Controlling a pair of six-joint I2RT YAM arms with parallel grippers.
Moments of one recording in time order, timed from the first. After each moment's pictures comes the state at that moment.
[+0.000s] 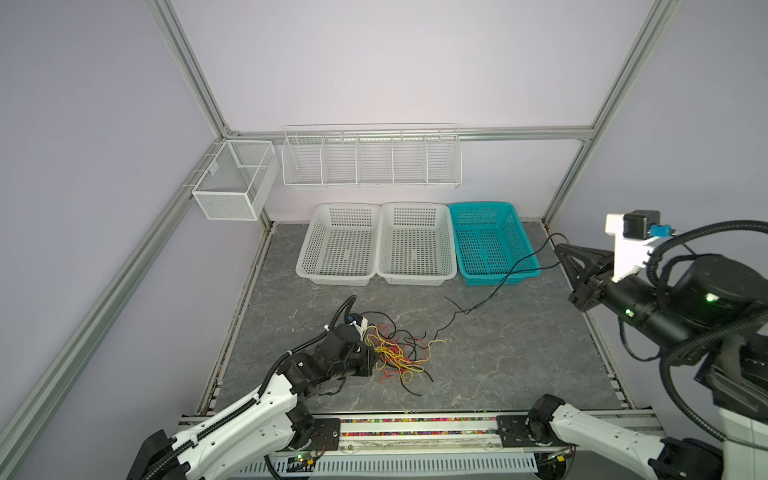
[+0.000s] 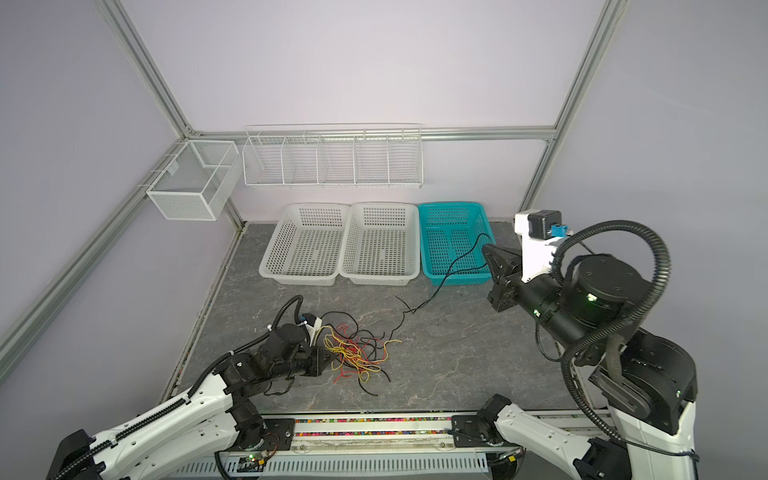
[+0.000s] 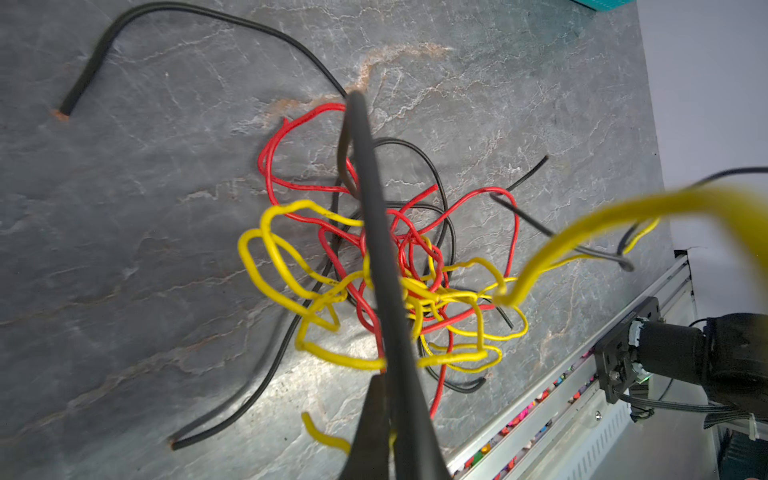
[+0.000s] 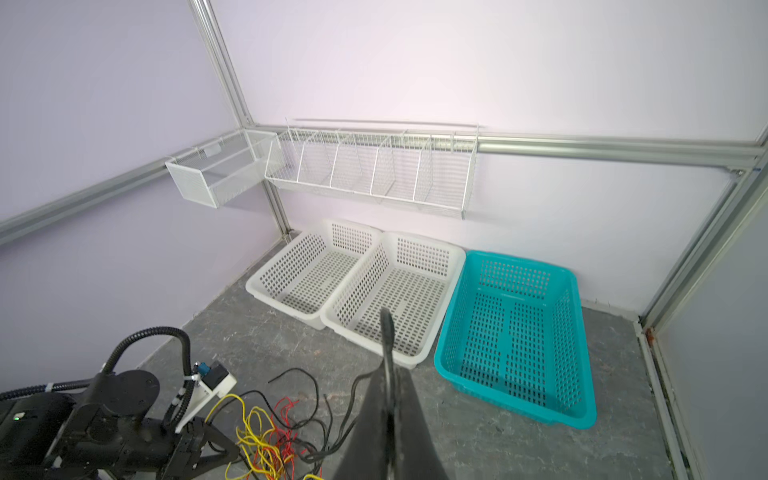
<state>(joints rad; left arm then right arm) -0.83 0.80 0.44 -0.45 0.13 -0.73 0.68 0.95 1.90 -1.10 0.21 0.13</state>
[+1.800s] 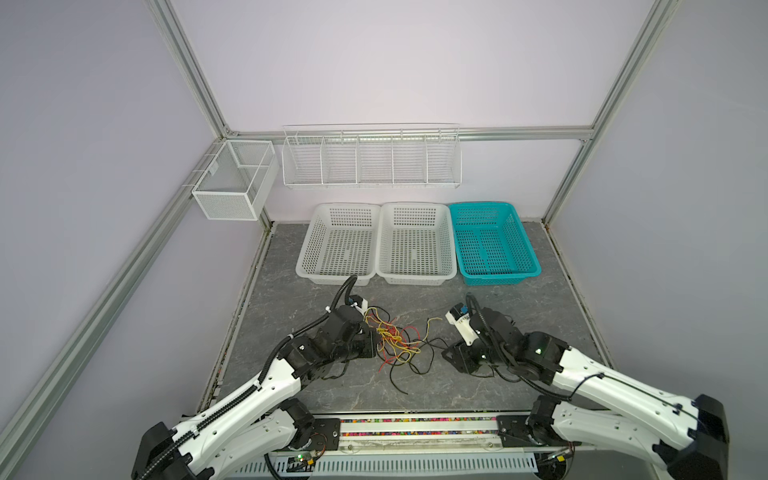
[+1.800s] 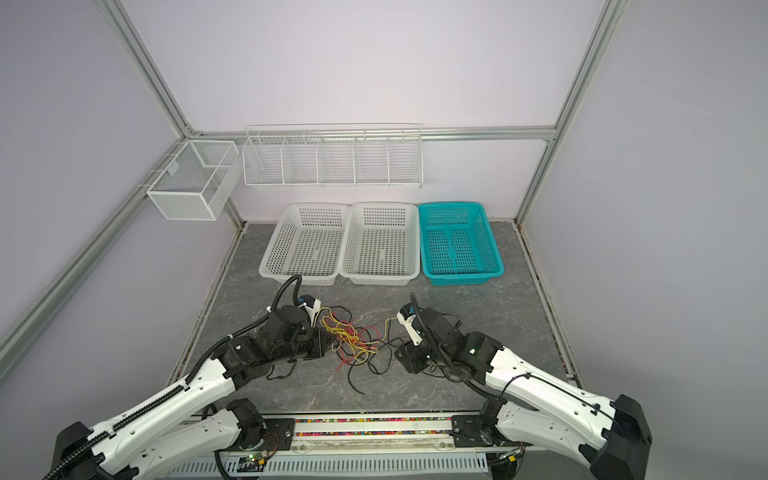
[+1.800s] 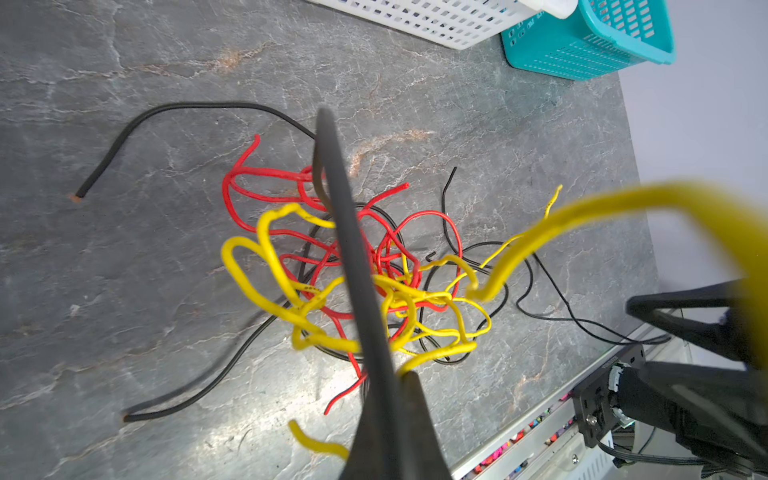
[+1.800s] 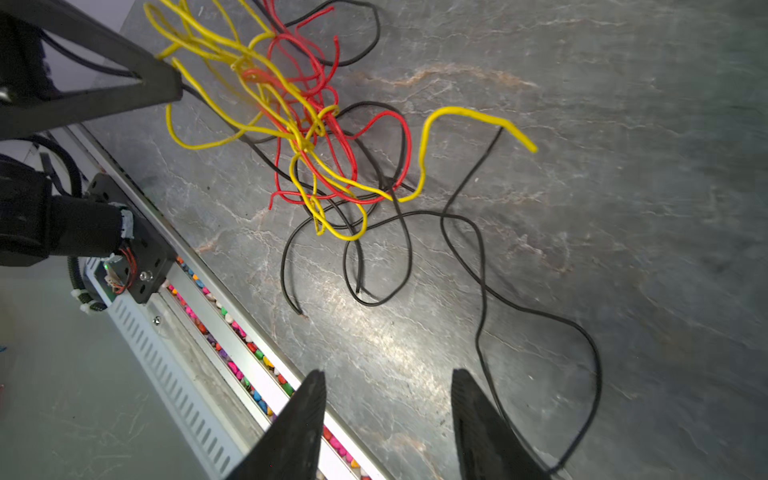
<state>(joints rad) -0.80 0.90 0.64 -0.51 0.08 -0.71 0.96 1.01 0.71 -0.60 -0.08 0.45</state>
